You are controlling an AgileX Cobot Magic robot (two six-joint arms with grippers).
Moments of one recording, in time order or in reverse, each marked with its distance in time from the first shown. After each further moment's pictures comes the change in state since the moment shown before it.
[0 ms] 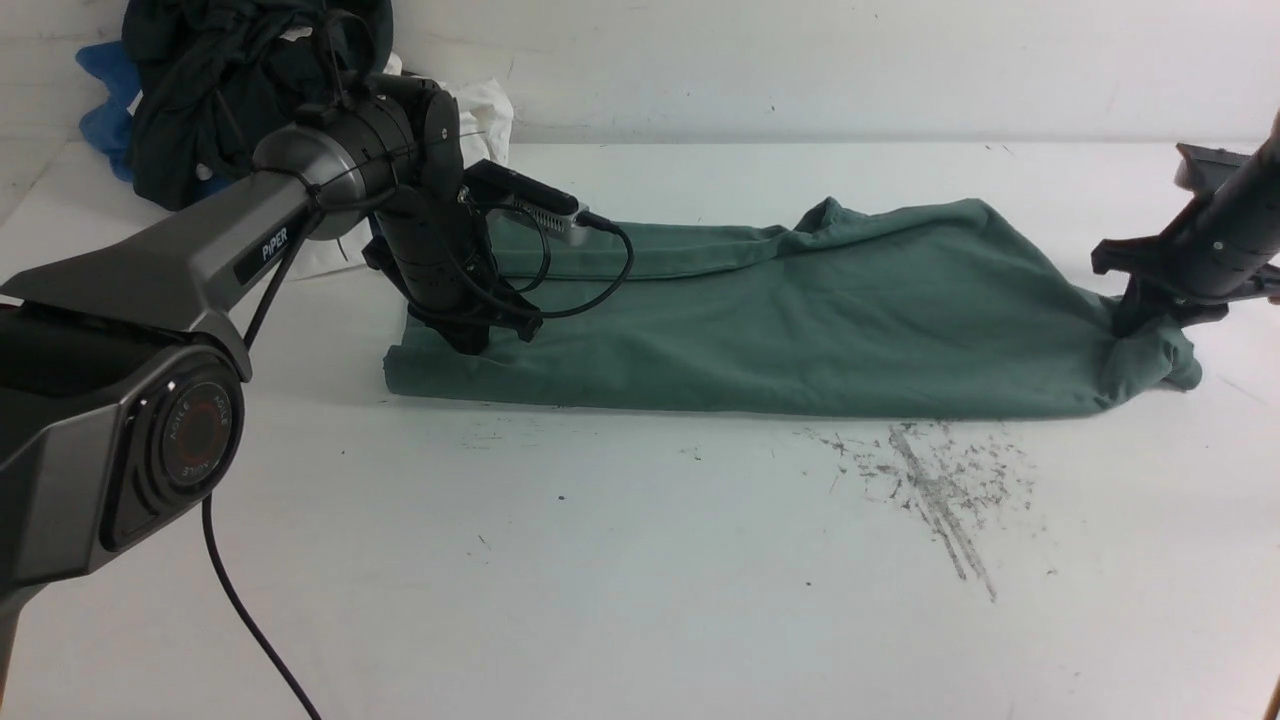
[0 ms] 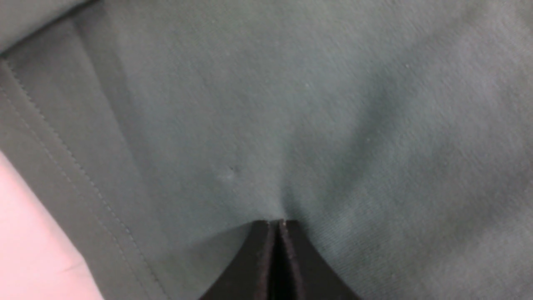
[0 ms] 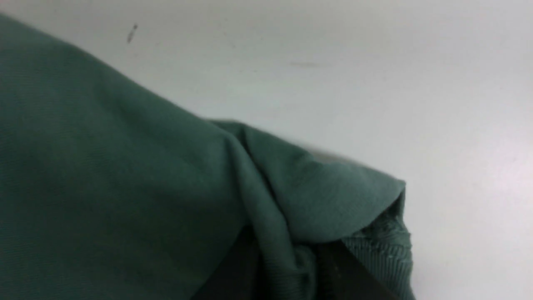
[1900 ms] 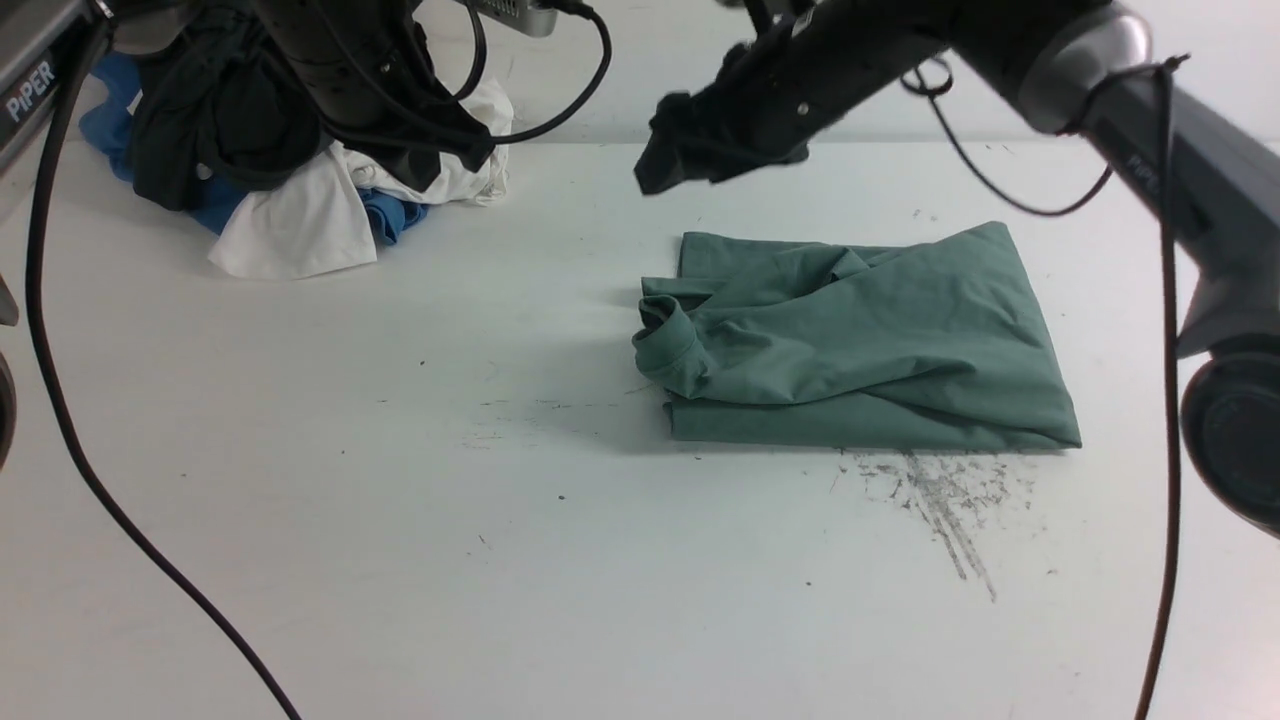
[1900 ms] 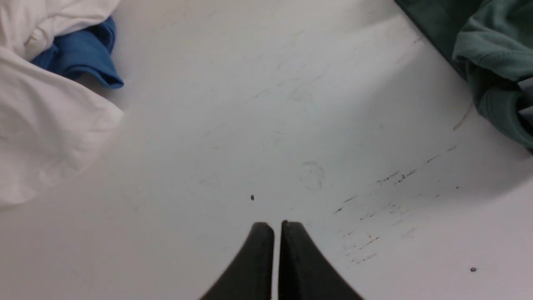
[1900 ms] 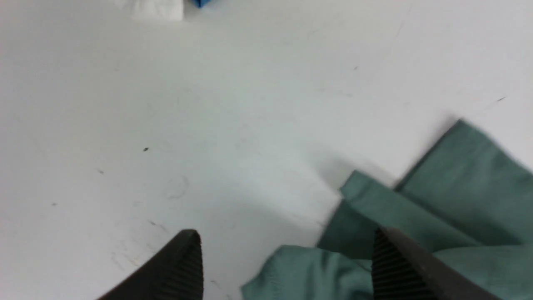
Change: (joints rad) right arm 0.565 -0.141 -0.267 0.190 -0.010 -0.128; left arm -0.003 -0.387 0.029 0.008 0.126 0.030
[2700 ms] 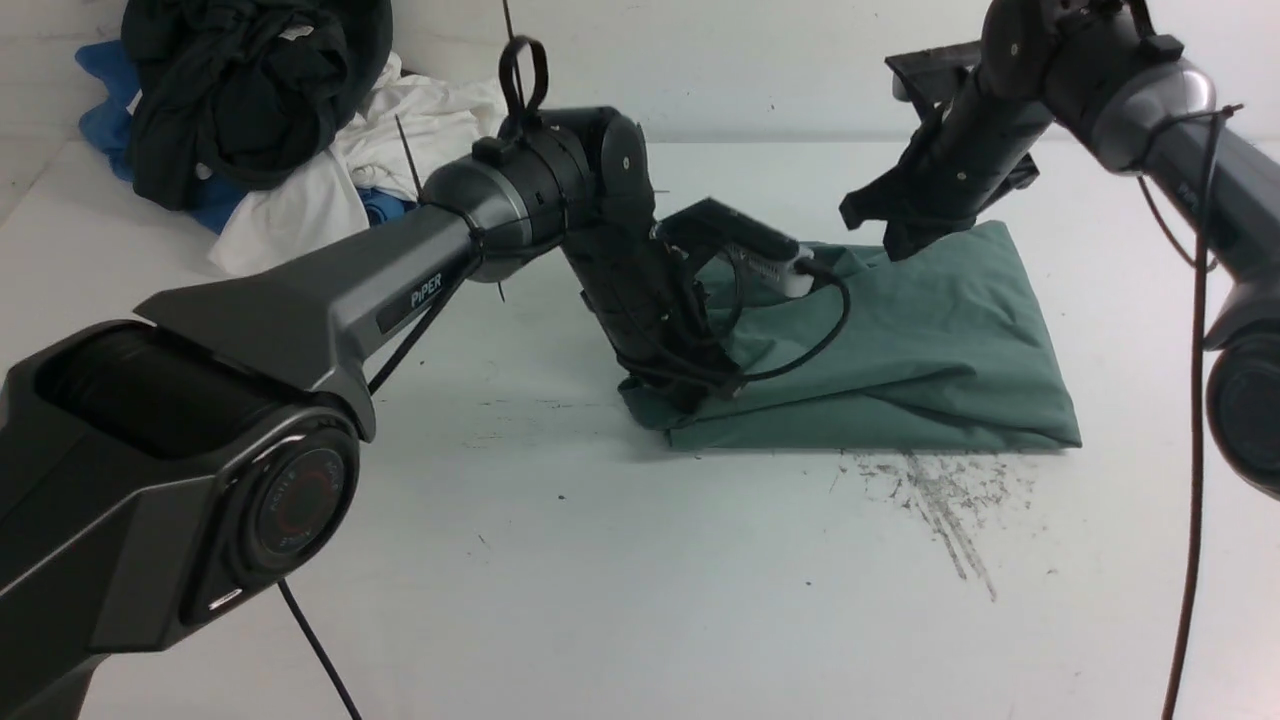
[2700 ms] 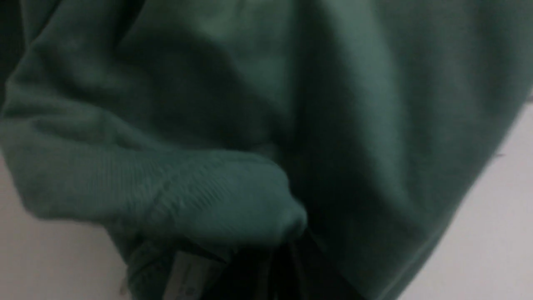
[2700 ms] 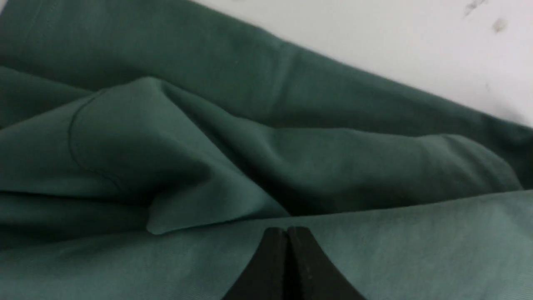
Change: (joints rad) right arm -0.174 0.140 0.069 -0.290 0.043 0.109; left arm -0.225 0.358 0.001 -0.246 -0.168 0.108
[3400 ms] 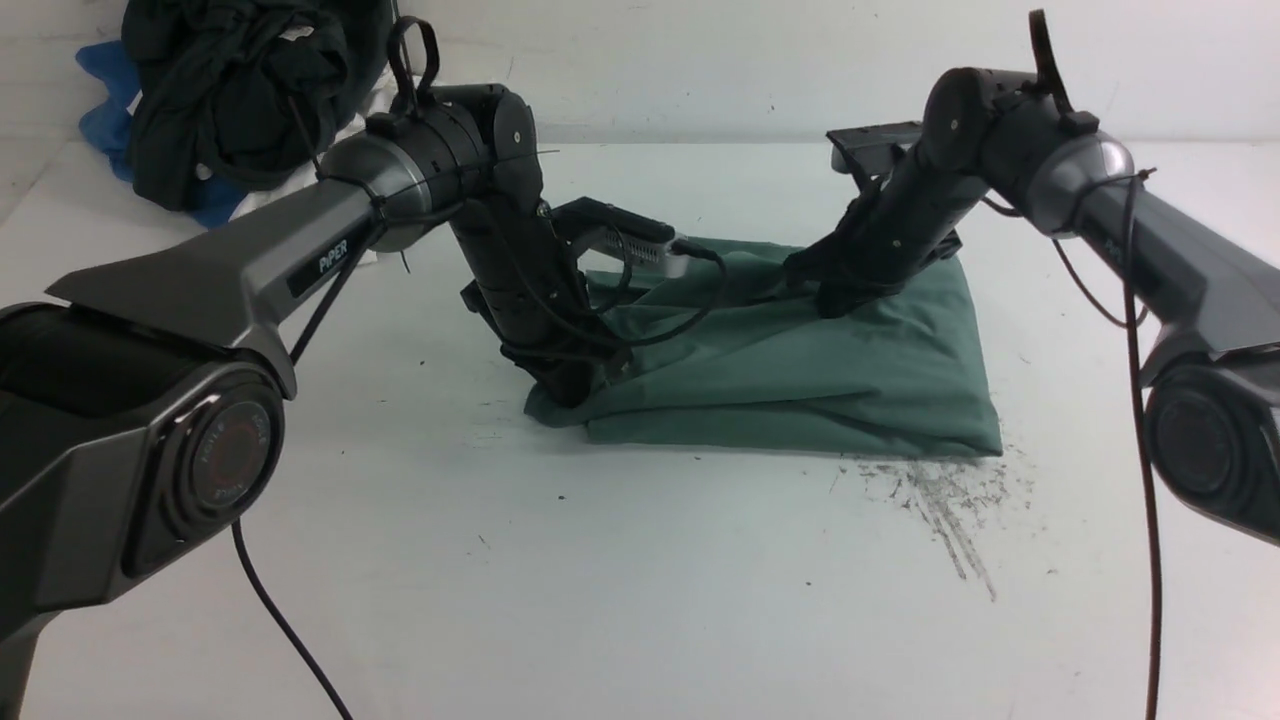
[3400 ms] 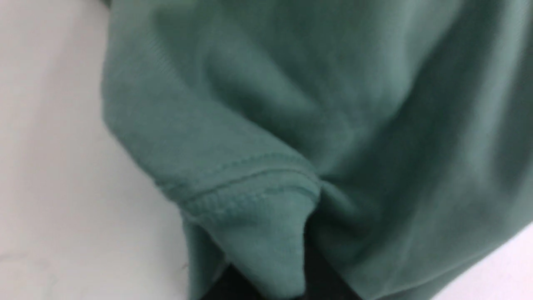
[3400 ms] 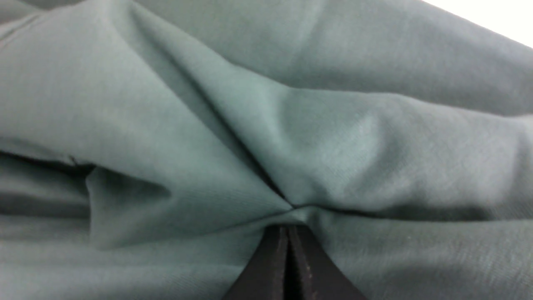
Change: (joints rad) right arm 0.059 0.096 0.019 0.128 -0.067 -0.057; left arm 0.143 -0.029 0.000 0.044 0.148 -0.046
